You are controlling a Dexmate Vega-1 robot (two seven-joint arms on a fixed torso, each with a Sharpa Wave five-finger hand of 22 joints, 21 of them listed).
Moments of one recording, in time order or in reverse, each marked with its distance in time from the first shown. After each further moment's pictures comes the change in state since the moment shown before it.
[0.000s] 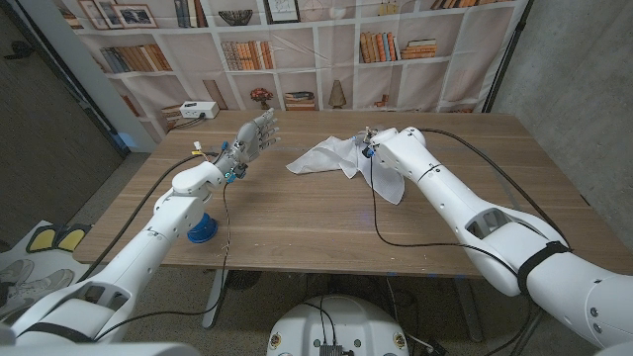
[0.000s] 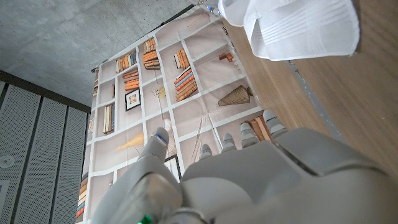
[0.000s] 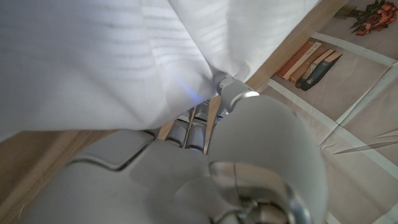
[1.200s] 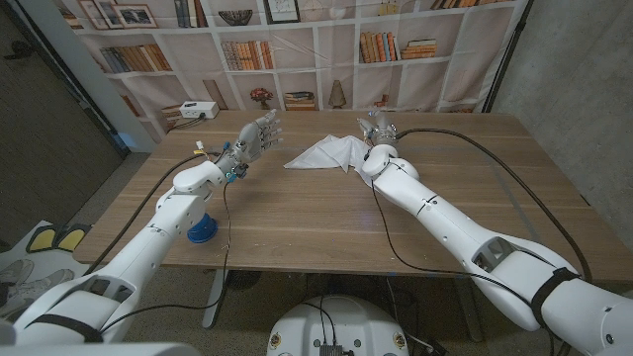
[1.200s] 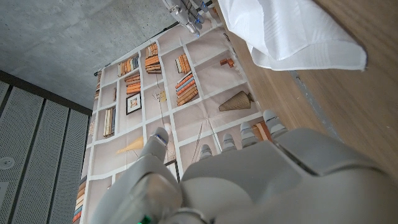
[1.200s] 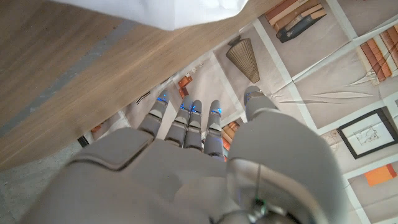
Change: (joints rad) left arm -0.030 -0.010 0.014 0.048 -0.004 -0.016 -0.047; left_hand 0.005 -0.005 0.000 0.000 -0.006 0.000 0.000 0.000 0.000 0.000 0.000 0.000 0.002 0.018 0.001 0.000 0.000 0.000 0.000 0.000 0.000; right arm -0.185 -0.131 -0.114 -0.219 -0.312 0.235 -0.252; right_hand -0.299 -0.079 -0.161 0.062 -0.015 -0.422 -0.077 -0.318 -0.106 -0.269 0.024 -0.058 0.009 -0.105 0.025 -0.008 0.022 -0.067 0.035 -0.037 0.001
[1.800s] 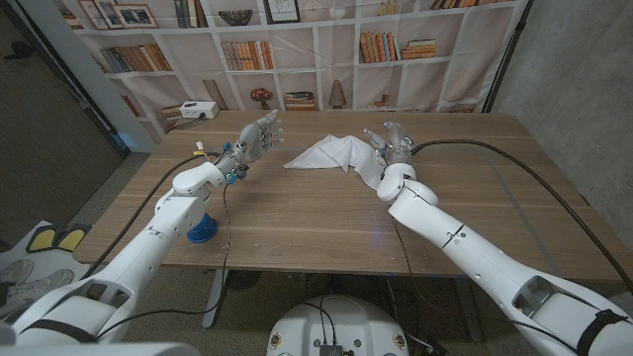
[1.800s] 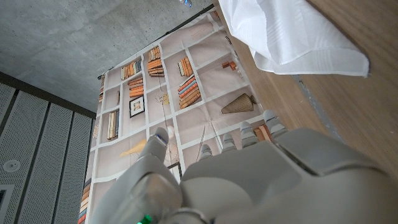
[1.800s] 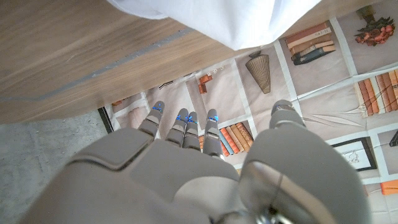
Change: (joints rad) left arm 0.022 0.011 -0.003 -0.036 -0.001 -0.002 0.002; left_hand 0.000 0.000 0.000 0.000 0.000 0.000 0.000 0.000 0.000 0.000 0.000 0.000 0.000 0.003 0.003 0.000 -0.001 0.000 0.000 0.000 0.000; right arm -0.163 -0.154 -0.027 -0.327 -0.123 -0.268 0.042; right_hand -0.225 -0.097 -0.125 0.070 0.022 -0.163 0.042 -0.055 0.012 -0.185 0.019 -0.057 0.005 -0.183 0.033 -0.027 0.008 -0.143 0.030 -0.072 0.005
